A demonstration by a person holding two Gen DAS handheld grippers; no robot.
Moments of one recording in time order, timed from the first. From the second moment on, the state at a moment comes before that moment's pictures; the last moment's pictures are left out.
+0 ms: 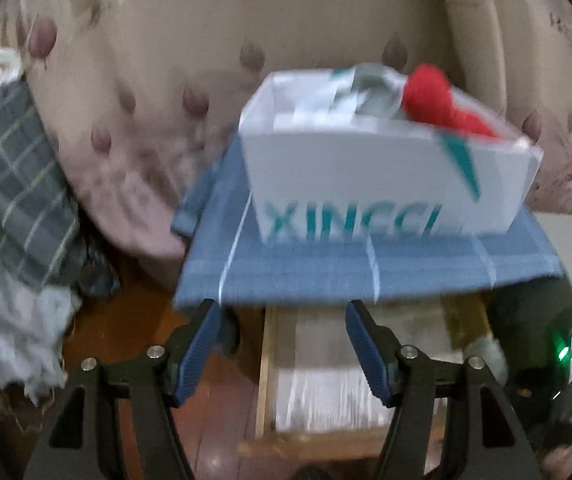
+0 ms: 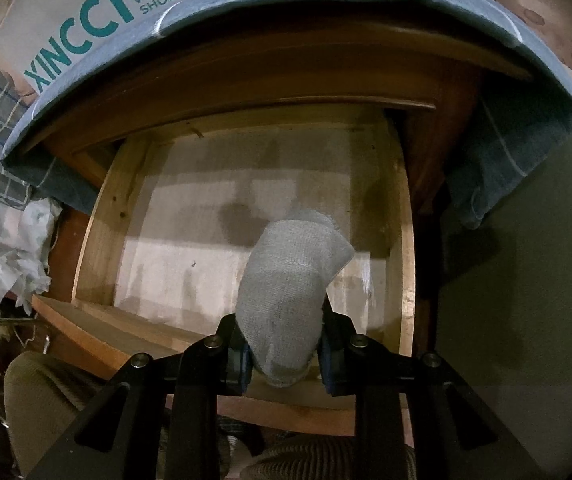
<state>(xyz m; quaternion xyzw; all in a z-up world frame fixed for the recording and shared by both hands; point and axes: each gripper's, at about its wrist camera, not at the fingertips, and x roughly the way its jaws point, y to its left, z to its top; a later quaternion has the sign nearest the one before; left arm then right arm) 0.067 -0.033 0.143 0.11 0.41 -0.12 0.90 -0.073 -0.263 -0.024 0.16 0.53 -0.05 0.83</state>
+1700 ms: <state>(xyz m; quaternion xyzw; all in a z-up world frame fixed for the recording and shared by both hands) 0.028 -0.003 0.043 0.07 0.45 -0.09 0.88 -0.059 -0.269 0.154 0.08 0.42 -0.01 0.90</state>
